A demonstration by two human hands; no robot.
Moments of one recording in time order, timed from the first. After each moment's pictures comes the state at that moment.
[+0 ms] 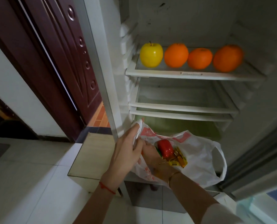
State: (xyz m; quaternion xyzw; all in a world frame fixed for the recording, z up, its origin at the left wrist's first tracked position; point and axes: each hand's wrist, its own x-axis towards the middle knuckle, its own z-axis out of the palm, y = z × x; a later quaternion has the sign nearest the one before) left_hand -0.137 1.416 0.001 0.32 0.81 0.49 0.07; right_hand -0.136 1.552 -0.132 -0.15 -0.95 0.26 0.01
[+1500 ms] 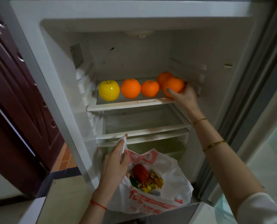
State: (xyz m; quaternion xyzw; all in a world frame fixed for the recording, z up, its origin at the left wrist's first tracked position) left_hand -0.159 1.480 0.003 0.36 0.78 0.50 0.11; right_hand -0.085 1.764 0.126 -0.33 -0.75 0.38 0.44
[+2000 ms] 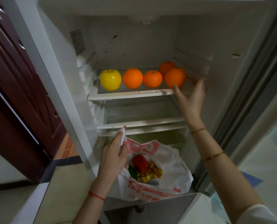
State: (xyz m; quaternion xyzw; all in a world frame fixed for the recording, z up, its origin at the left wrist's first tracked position) left_hand -0.151 1.470 0.007 0.34 0.78 0.51 0.11; right_hand -0.065 1.726 0.098 -0.32 -0.73 0.27 0.55
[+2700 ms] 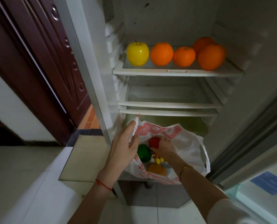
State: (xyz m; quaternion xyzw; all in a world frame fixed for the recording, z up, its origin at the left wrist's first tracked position) left_hand -0.126 1.429 0.009 0.33 0.79 0.50 0.09; right_hand -0.107 1.641 -0.163 -0.35 -0.89 0.27 -0.06
